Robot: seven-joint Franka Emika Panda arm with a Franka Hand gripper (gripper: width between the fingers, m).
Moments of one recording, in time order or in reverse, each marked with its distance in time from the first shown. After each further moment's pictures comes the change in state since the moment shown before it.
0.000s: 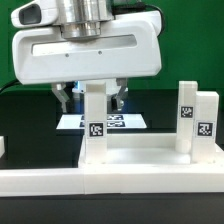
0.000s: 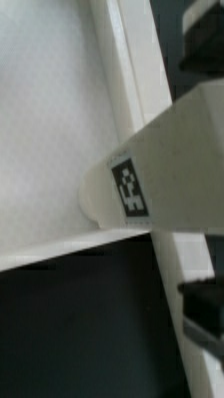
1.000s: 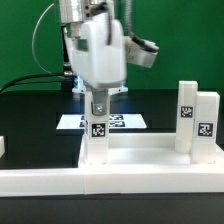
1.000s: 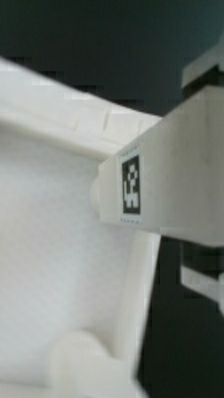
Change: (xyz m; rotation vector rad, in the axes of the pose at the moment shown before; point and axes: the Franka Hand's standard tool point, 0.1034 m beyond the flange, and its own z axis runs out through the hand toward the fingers) arm 0.004 -0.007 0.001 -0.006 0.022 1.243
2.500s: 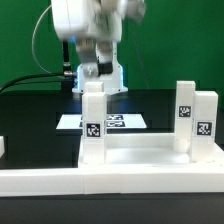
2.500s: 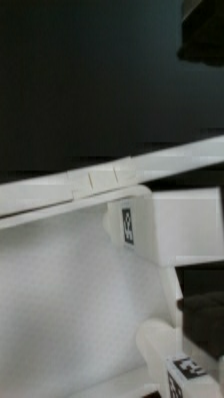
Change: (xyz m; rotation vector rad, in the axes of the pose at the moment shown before) arm -0.009 -0.019 -0.071 0.104 -0.066 0.353
